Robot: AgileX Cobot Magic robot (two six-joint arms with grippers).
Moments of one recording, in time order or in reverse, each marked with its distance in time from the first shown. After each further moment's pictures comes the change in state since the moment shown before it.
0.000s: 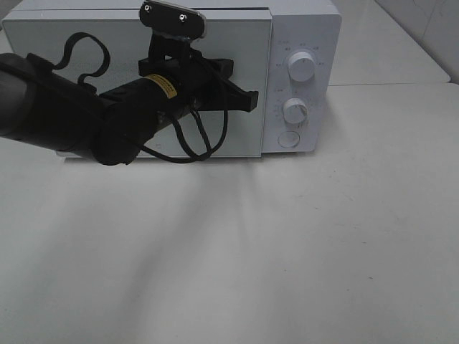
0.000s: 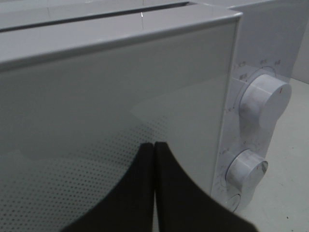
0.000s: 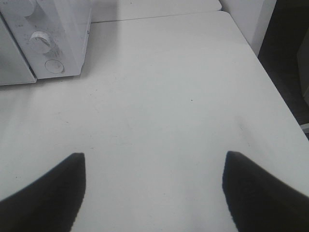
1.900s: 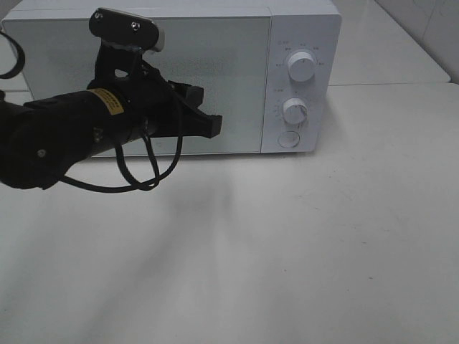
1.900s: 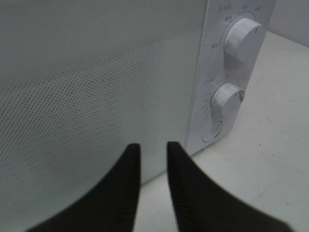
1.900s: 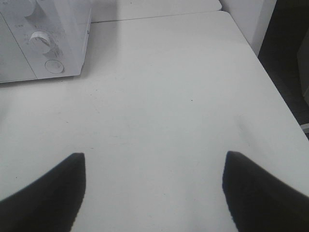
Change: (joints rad) left arm -0.022 -0.278 0.283 -0.035 0.164 -0.010; right arm 0.000 0.000 0.000 0.001 0.000 0.000
